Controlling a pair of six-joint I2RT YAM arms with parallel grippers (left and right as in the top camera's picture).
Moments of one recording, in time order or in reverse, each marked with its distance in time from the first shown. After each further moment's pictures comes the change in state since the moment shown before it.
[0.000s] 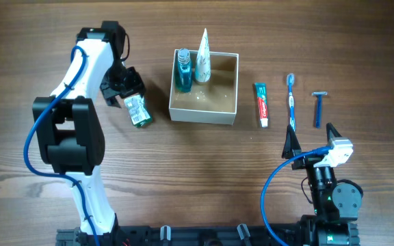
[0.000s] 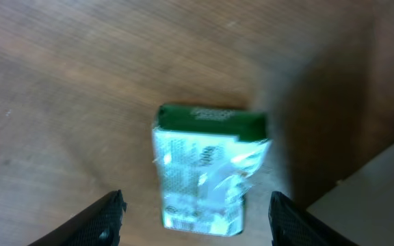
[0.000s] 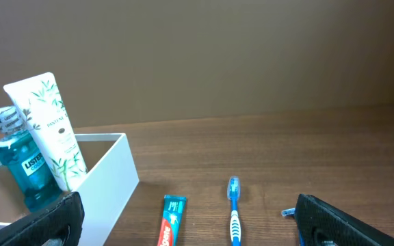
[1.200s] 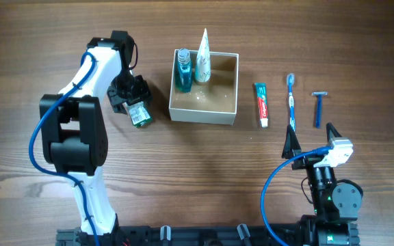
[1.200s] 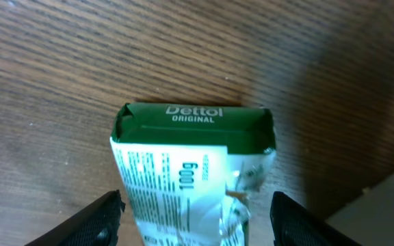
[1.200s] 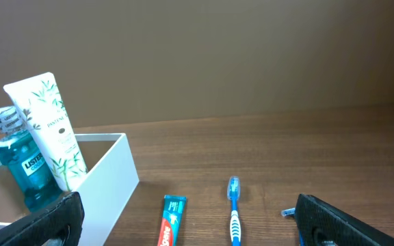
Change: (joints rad) left arm -0.026 0.000 -0.118 0.091 0.014 0.013; right arm 0.000 0.000 0.000 0.000 0.000 0.000
